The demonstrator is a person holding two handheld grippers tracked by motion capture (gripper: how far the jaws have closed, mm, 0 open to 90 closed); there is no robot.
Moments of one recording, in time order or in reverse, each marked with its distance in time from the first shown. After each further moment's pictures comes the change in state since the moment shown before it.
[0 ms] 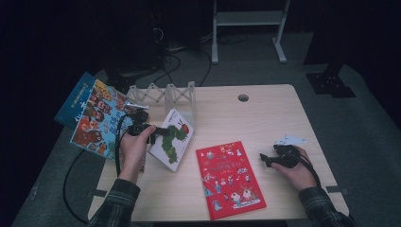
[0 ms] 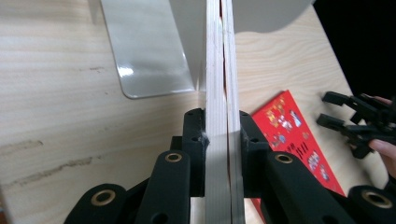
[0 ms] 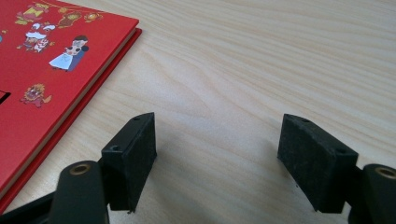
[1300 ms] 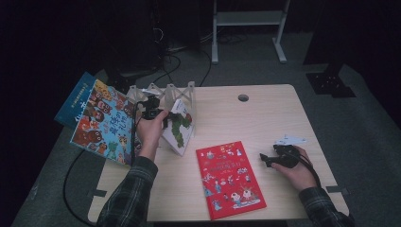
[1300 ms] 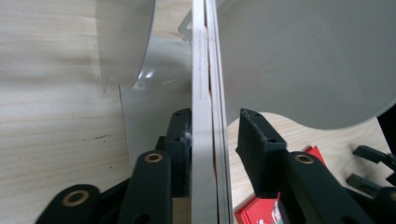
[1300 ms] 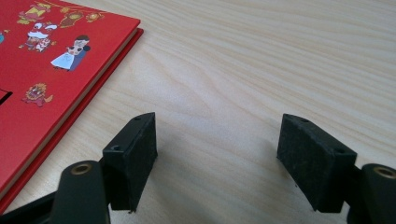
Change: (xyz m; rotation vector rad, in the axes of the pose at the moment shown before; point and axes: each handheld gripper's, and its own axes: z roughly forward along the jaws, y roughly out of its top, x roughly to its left) left arm 0.002 0.045 0.045 -0.041 0.078 -0.047; right arm 0.000 0.000 0.000 -0.001 0.005 -0.005
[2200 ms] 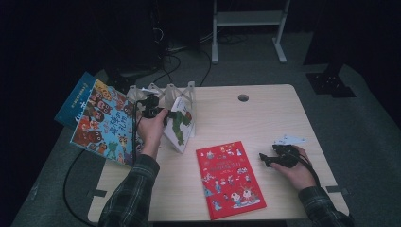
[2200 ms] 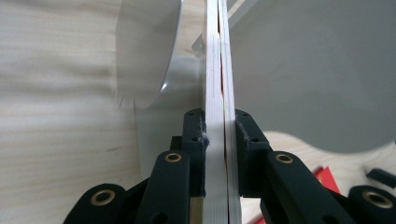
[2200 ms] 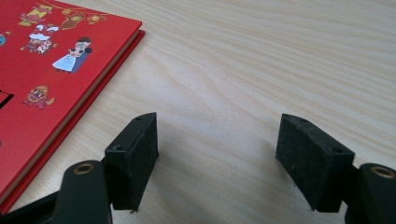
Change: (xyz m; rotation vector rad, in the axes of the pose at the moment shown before) left arm -0.005 0.007 0.004 -0.062 0.065 -0.028; right arm 0.001 0.001 0.001 -0.001 0.003 -0.001
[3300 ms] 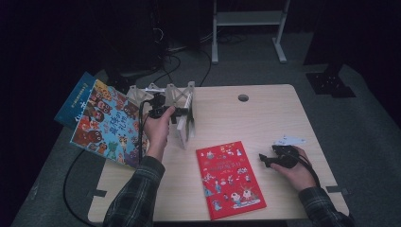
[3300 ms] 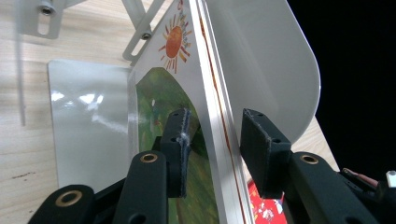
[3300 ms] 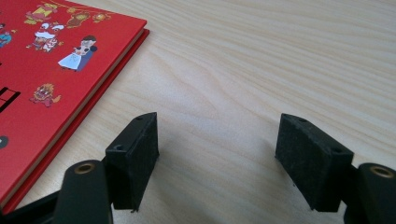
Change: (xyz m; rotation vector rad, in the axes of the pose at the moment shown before) left arm -0.016 -0.006 0.003 -0.045 -0.209 -0.011; right arm 0.002 -0.001 -0.001 -0.001 0.004 -0.005
